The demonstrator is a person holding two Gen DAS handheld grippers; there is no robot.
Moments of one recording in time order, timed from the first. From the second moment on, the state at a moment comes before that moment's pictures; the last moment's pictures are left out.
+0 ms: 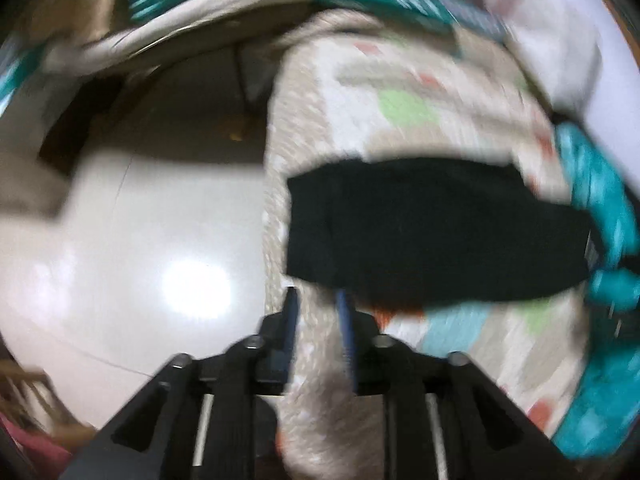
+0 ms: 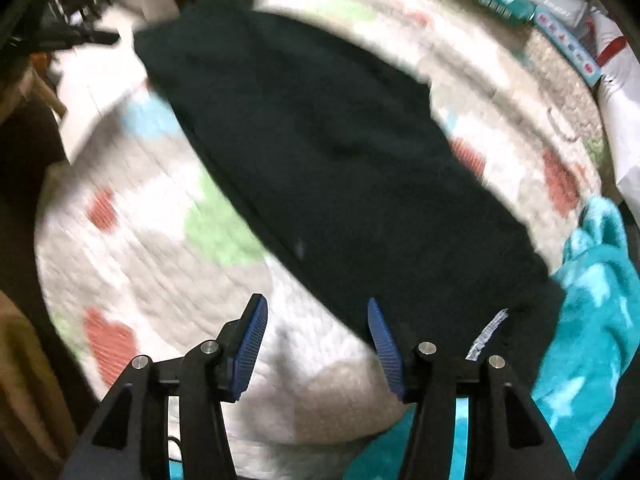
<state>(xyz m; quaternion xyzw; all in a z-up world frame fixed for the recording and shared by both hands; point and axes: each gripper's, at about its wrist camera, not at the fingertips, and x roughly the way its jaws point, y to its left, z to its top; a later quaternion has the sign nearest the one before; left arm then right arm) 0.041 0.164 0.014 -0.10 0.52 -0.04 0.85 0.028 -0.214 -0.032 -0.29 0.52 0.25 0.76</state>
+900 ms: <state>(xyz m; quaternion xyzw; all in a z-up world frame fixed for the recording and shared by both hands) 0.087 0.215 -0.051 -0.35 0.44 0.08 0.82 0.255 -0.173 -0.044 -0.15 0.49 0.17 0.84</state>
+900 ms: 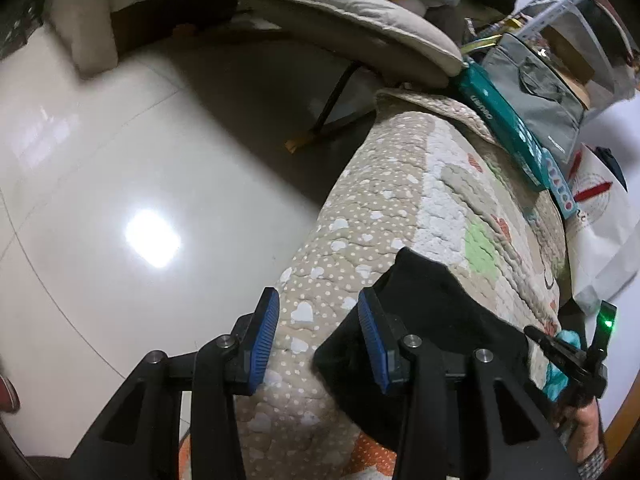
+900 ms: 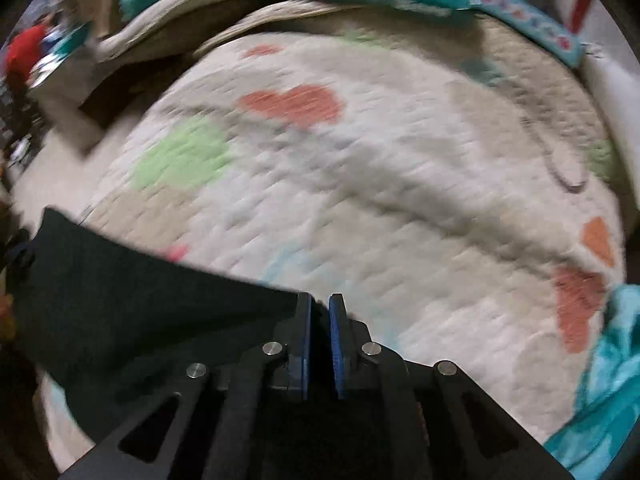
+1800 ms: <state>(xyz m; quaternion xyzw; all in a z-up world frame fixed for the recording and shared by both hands) 0.044 0.253 -0.063 -0.45 0.41 0.14 0.78 0.181 0.089 -0.058 -0.17 0.53 0.36 0.75</state>
